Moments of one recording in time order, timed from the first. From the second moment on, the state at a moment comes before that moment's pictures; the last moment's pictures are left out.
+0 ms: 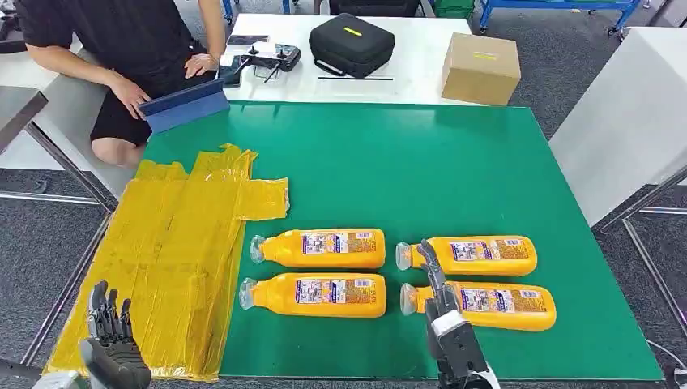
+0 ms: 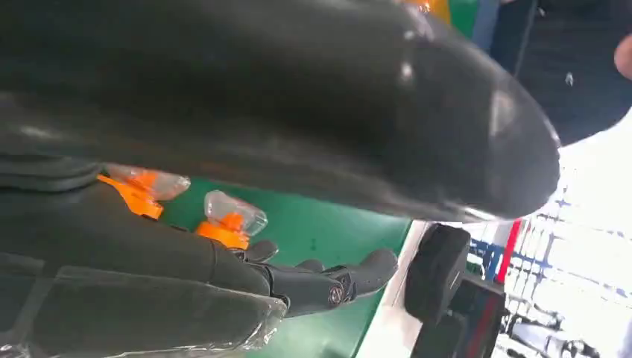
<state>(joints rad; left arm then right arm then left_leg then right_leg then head) 0.39 -0.34 0.09 -1.77 -0.06 0.06 -0.45 0.22 0.19 0.02 -1.67 0.33 0.05 -0.44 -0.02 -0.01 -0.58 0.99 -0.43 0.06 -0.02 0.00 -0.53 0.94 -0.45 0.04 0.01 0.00</state>
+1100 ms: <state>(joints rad) 0.49 -0.34 0.22 -1.84 -0.08 -0.06 -0.47 0.35 -0.16 -0.18 -1.83 0.94 -0.04 -0.25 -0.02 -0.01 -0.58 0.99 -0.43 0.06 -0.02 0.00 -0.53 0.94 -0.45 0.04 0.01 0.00</state>
